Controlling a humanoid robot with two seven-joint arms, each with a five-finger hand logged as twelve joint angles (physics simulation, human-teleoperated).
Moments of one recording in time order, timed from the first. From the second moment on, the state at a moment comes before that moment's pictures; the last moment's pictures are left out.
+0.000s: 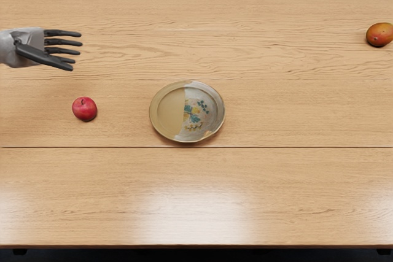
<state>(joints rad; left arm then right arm) -1.18 0.74 -0.11 -0.70 -0.02 -0.61 0.21 -0.07 0.00 0.14 0.26 0.05 -0.26 0.13</state>
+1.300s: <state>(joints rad) -1.91 0.84 0.74 -1.49 0.30 -0.13 0.32 -0.07 0.00 0.13 0.26 0.05 -0.26 0.12</state>
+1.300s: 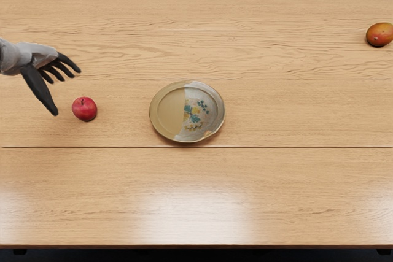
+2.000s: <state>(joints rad) -1.89 0.49 0.96 -1.49 0.46 0.23 0.33 -0.07 0.00 0.13 0.26 0.05 -0.26 0.12</state>
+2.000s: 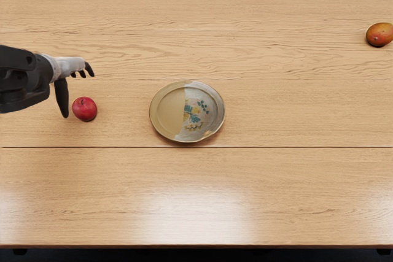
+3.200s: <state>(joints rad) -1.65 0.34 0.96 -1.31 0.46 0.38 0.32 -0.07 0.00 0.13 0.26 0.05 -0.26 0.12</state>
